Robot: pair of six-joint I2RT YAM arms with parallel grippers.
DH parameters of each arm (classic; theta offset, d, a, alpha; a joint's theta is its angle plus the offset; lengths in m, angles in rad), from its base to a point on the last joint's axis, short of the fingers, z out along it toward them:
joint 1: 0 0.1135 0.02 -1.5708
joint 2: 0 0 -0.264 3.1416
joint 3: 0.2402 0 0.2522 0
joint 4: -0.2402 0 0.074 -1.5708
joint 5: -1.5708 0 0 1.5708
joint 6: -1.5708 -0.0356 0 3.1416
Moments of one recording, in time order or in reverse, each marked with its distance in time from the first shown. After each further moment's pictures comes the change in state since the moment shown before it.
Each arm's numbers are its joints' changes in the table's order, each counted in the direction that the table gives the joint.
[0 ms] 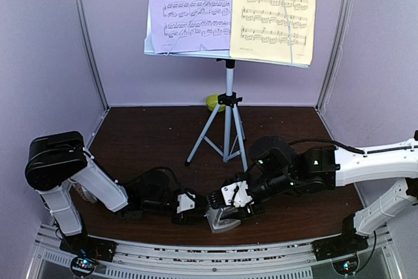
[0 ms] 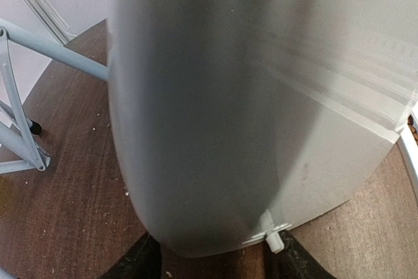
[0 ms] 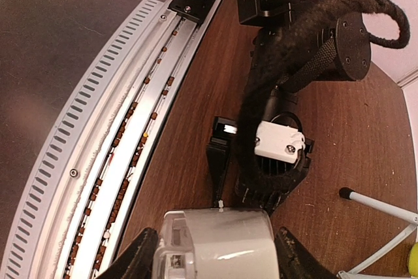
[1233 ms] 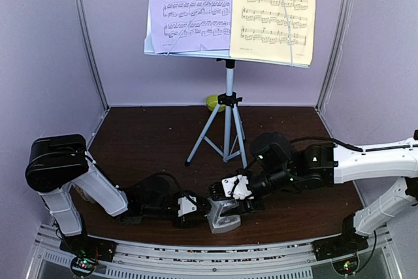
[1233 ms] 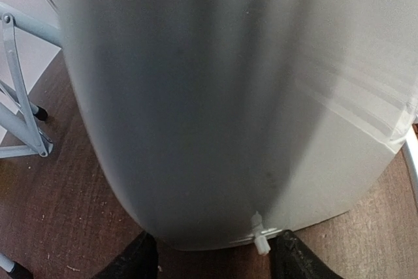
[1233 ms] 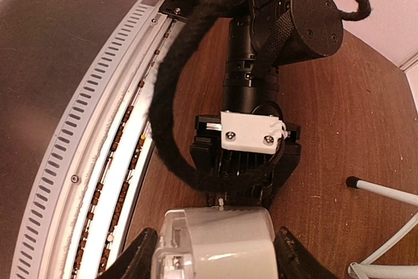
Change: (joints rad) left arm -0.055 0.008 -0.024 0.048 0.118 0.079; right arm -0.034 0.007 0.000 0.005 0.039 -0.063
